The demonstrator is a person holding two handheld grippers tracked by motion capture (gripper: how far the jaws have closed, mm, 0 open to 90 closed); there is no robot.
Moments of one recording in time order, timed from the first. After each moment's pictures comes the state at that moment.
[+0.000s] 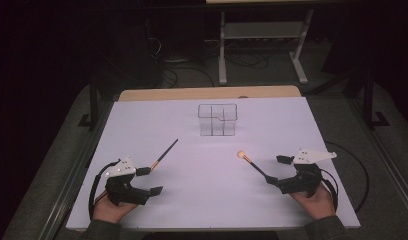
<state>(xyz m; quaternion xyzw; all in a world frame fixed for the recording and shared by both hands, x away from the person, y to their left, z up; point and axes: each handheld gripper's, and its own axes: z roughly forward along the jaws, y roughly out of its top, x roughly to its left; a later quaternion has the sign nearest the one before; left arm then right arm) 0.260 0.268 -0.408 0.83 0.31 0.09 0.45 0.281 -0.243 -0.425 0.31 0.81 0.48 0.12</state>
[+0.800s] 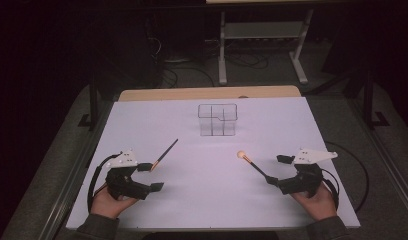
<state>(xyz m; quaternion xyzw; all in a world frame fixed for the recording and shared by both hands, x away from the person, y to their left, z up) 0.273 0.260 -0.387 0.85 0.30 0.06 0.42 0.279 -0.243 -0.420 0.31 0.82 0.48 0.13</state>
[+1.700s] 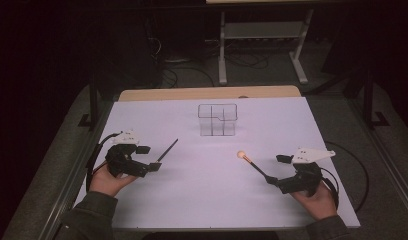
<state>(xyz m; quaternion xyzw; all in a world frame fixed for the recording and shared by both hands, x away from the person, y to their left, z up) 0.318 0.262 -0.363 0.86 0.31 0.08 0.39 0.282 -0.241 -0.419 0.30 0.82 0.46 0.13</state>
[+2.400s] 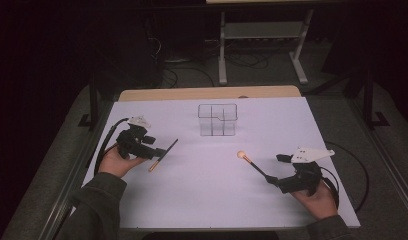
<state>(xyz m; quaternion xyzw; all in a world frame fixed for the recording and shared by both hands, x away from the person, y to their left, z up) 0.374 0.246 -0.367 0.89 0.34 0.07 0.31 0.284 -0.240 -0.419 0.30 0.83 0.46 0.13</state>
